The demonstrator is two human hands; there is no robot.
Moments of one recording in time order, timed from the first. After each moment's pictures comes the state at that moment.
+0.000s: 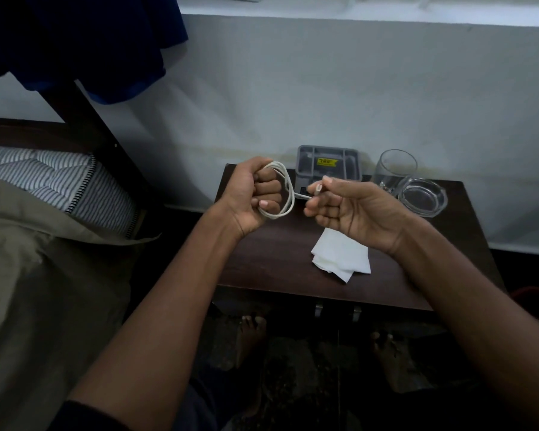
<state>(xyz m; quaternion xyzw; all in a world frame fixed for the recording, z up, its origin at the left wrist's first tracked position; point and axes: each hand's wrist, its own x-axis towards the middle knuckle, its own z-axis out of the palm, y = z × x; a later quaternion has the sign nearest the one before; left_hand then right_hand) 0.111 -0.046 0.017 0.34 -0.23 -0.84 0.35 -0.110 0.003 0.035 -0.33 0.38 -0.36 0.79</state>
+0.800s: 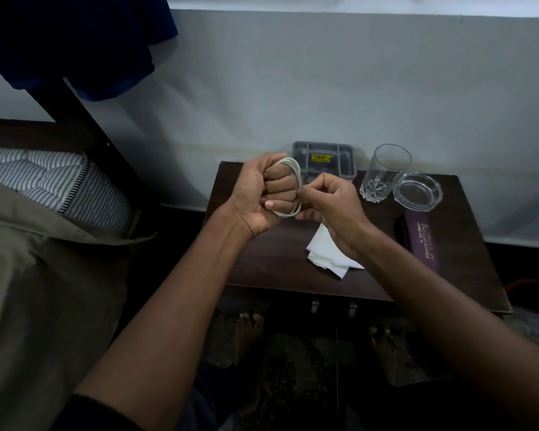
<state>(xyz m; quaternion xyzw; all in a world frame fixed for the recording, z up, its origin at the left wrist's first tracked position) 0.086 -0.038 0.021 0.19 -0.24 -0.90 0.31 -0.071 0.009 0.007 -0.42 0.53 -0.49 0.56</state>
